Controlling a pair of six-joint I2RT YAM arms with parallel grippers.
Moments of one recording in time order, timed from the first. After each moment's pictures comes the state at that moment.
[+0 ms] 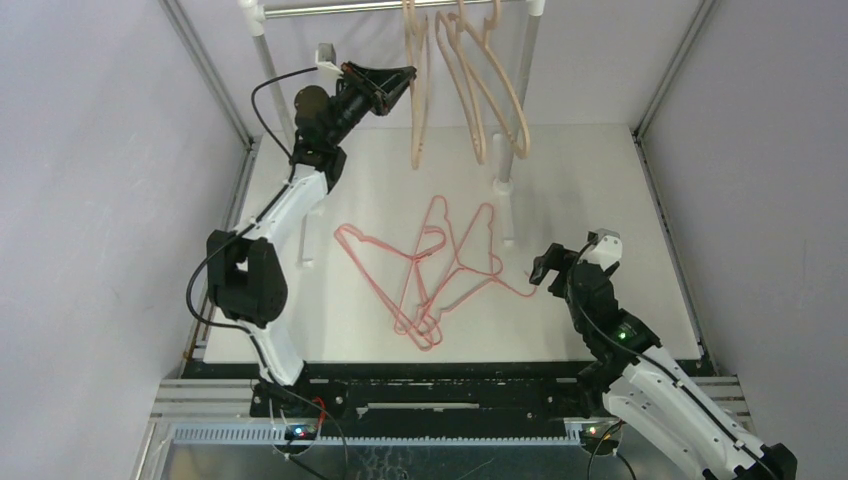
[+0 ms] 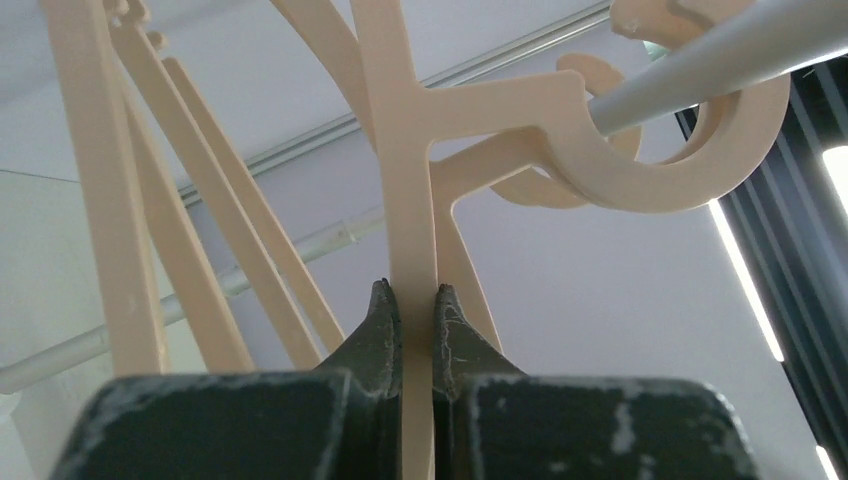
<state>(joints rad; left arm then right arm) -0.28 1.81 1.58 0.55 0.45 -1.42 0.54 0.56 0.42 -0.35 0.52 0.56</state>
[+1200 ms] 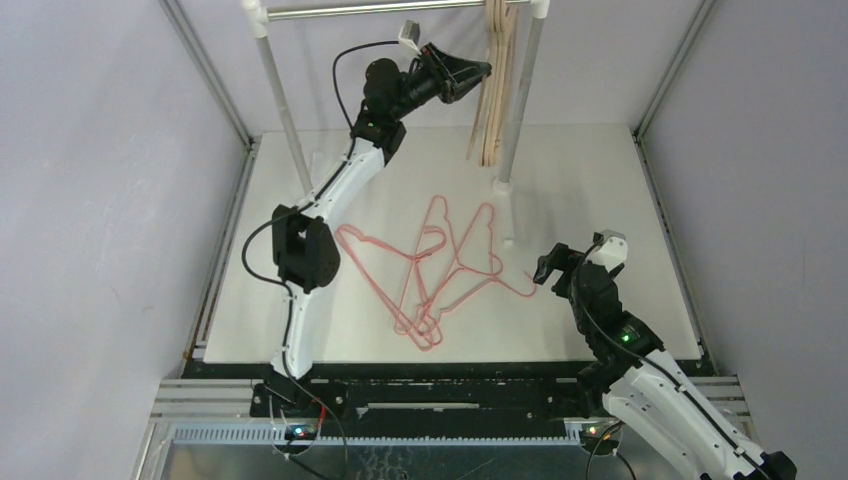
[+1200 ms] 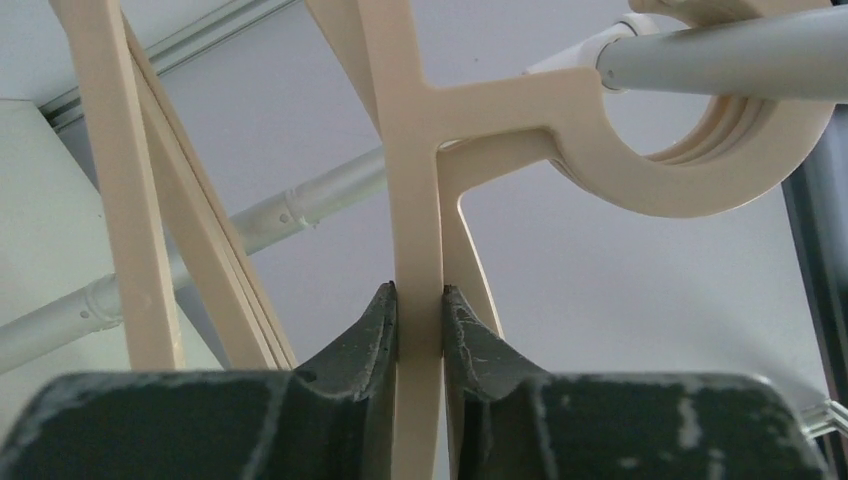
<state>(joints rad) -0.47 2.24 2.23 0.33 0.57 -1.39 0.51 0.52 0.42 -0.37 0.52 0.56</state>
